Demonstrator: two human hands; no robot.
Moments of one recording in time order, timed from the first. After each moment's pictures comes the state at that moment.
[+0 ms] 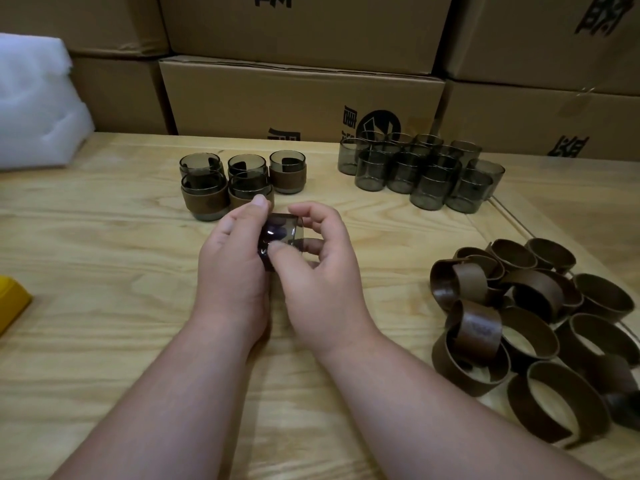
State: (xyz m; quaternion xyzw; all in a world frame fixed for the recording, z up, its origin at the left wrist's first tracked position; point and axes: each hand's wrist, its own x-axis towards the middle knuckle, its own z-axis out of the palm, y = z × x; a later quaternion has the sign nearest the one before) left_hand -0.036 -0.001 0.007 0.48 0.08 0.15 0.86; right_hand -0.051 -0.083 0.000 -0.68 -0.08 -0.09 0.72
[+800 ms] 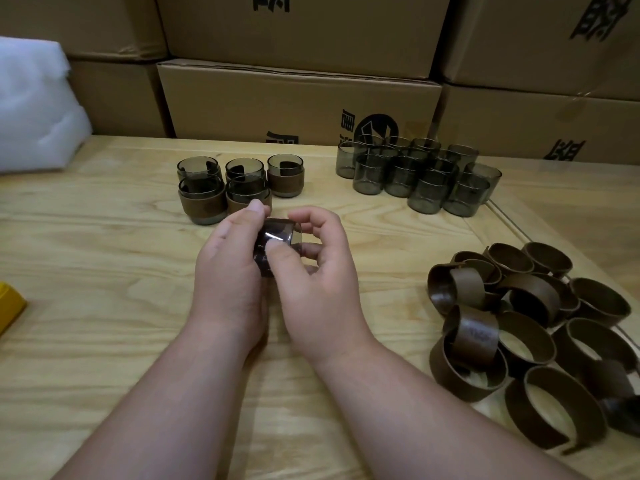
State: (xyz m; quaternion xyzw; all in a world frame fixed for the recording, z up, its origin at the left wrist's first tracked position) left_hand -0.037 -0.001 0.008 0.48 0.08 0.13 0.87; right_hand -0.051 -0.082 -0.002 -0.68 -0.08 -0.10 0.72
